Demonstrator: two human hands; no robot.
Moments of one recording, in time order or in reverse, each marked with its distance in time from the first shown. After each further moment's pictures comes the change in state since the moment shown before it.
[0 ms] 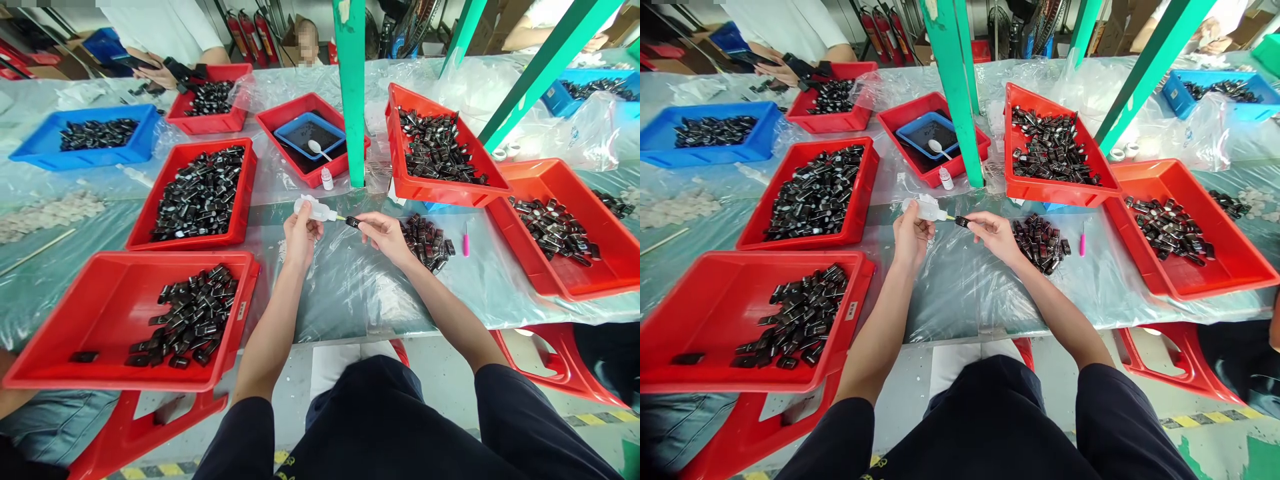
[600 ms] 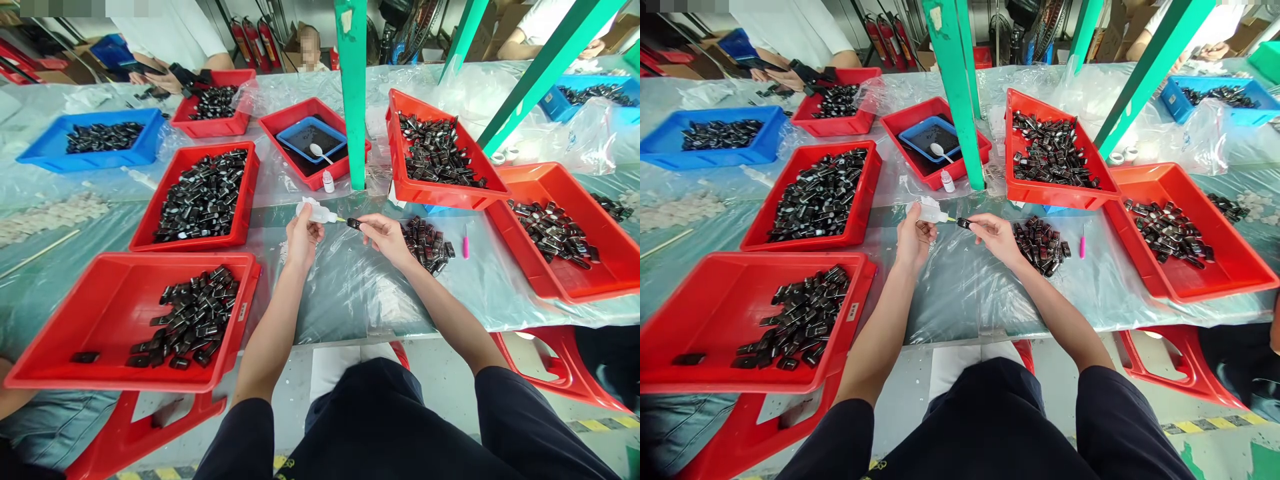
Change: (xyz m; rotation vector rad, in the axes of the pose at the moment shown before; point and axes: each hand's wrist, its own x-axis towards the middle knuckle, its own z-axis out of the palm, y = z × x) left_hand -0.001 0.001 -0.002 -0.022 0.024 -0.101; right_hand 0.000 -0.001 0.001 -0.008 0.040 0.040
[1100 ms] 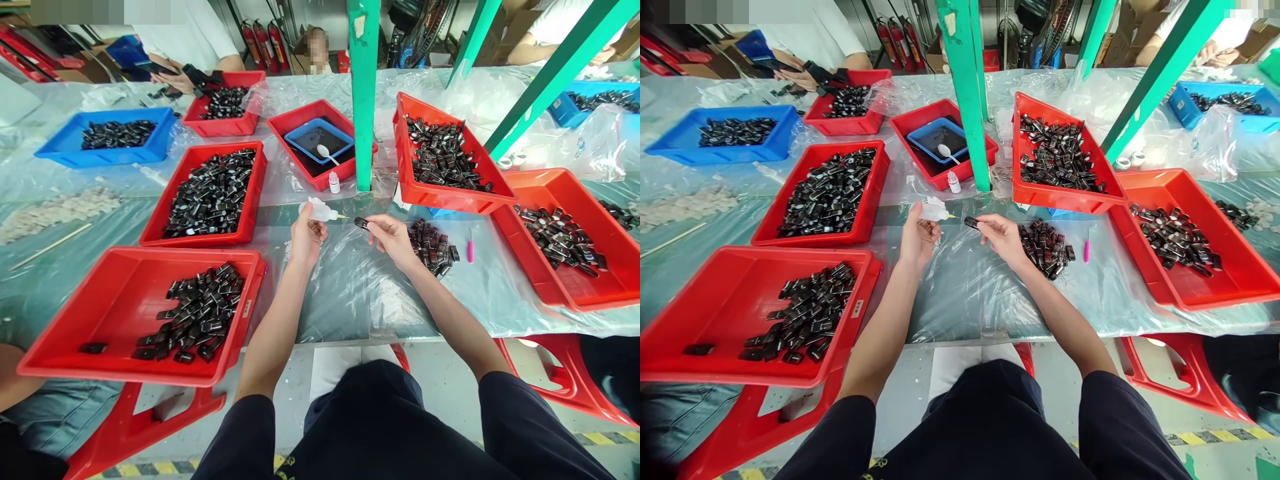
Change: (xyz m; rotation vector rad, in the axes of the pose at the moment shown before) left_hand 0.006 0.002 -0.003 -0.107 0.027 -0.079; right_hand 0.000 -0.004 0.000 0.008 0.035 0.049
